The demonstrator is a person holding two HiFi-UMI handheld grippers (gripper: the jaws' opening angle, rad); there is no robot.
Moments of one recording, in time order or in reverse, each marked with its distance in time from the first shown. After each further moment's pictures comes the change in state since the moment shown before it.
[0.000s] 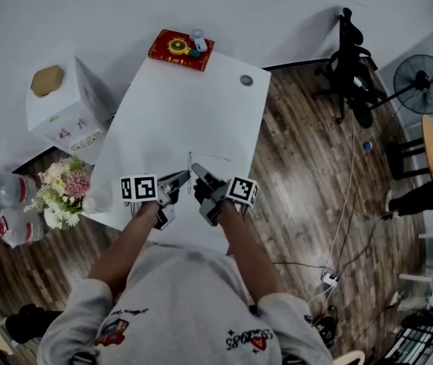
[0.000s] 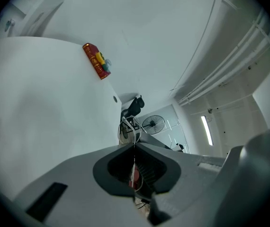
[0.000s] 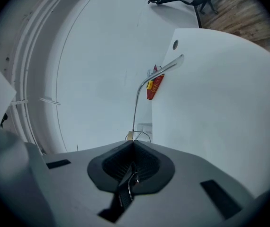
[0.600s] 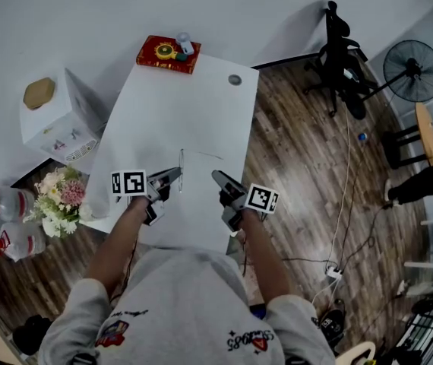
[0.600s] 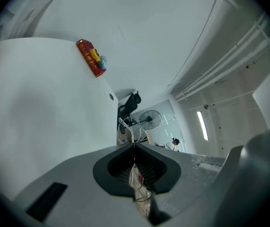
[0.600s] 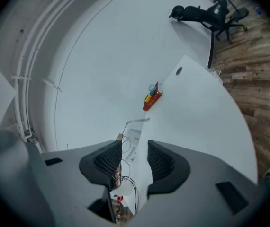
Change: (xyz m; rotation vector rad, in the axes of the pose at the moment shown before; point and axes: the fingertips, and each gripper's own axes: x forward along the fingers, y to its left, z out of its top) left arm 0.002 -0.003 0.013 0.024 0.067 -0.040; right arm -0.076 -0.005 0.037 -0.211 -0.044 0.001
